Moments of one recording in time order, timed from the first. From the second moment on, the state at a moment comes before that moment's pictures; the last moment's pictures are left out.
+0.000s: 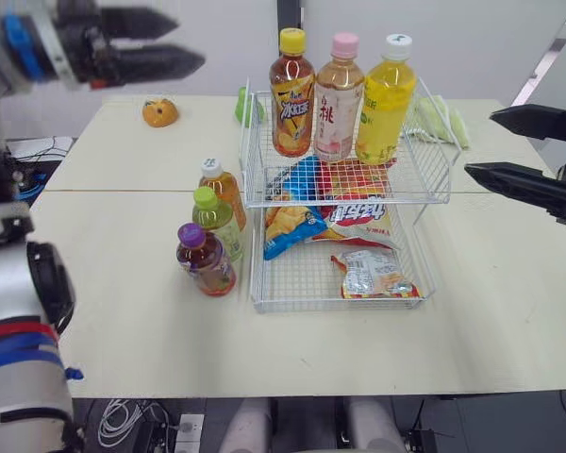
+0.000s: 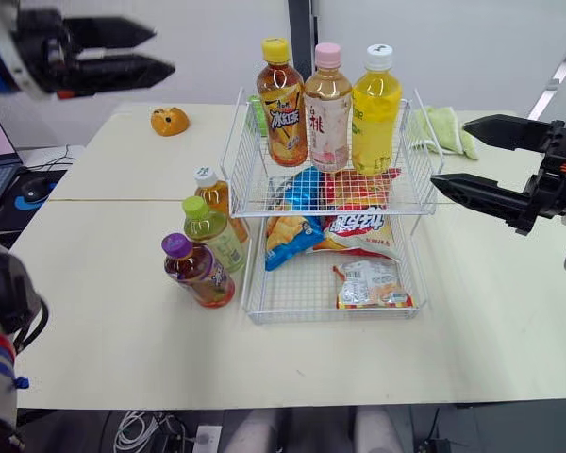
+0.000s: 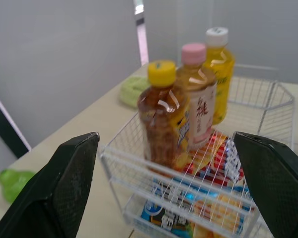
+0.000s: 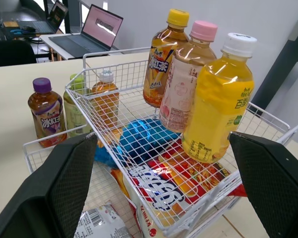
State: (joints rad) left arm -1.25 0.93 0.13 0.41 -0.32 0.76 -1.30; right arm -0.51 -1.14 -0.48 -0.35 1.00 0.86 0.88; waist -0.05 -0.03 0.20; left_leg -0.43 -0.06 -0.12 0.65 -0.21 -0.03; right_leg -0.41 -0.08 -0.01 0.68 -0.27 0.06
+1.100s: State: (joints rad) left arm 0.12 0.79 0.92 -0.48 -0.67 0.87 -0.95; right arm -0.72 -1.06 -0.17 -0.19 0.85 0.62 1.36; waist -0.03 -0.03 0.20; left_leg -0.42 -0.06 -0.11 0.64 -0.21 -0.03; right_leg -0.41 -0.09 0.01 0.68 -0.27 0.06
